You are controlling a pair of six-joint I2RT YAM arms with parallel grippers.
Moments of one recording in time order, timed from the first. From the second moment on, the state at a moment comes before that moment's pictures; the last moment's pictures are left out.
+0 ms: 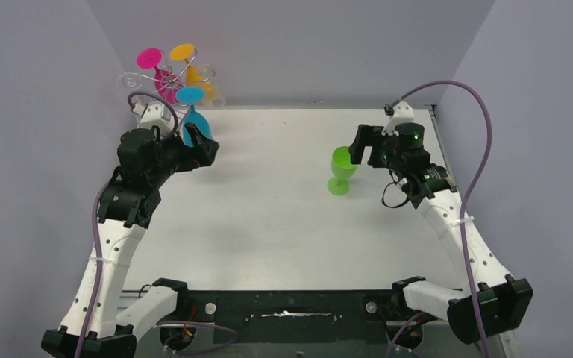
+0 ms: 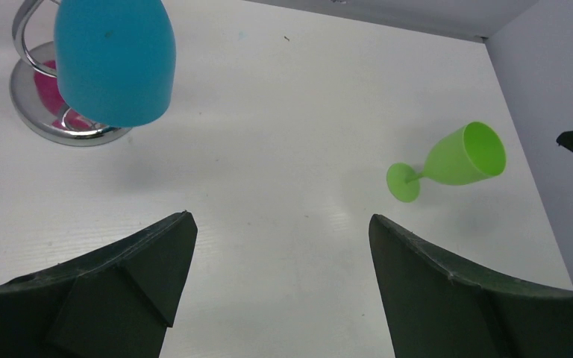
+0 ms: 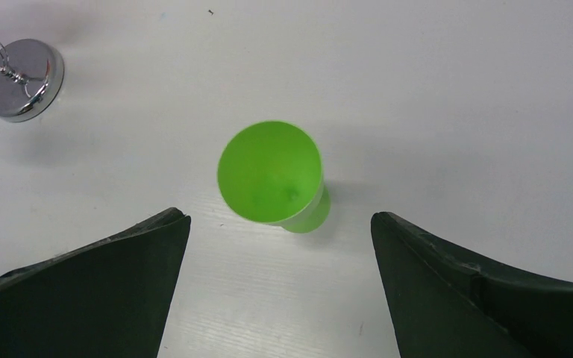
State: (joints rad) left arm -0.20 0.97 1.18 -0.52 0.11 -0.41; right arm 0.27 1.18 1.17 -0.46 0.00 0.22
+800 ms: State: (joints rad) left arm 0.03 1.31 1.58 -0.58 0.14 -0.52; right arm 0.22 0.82 0.85 -0.34 0.06 0.47
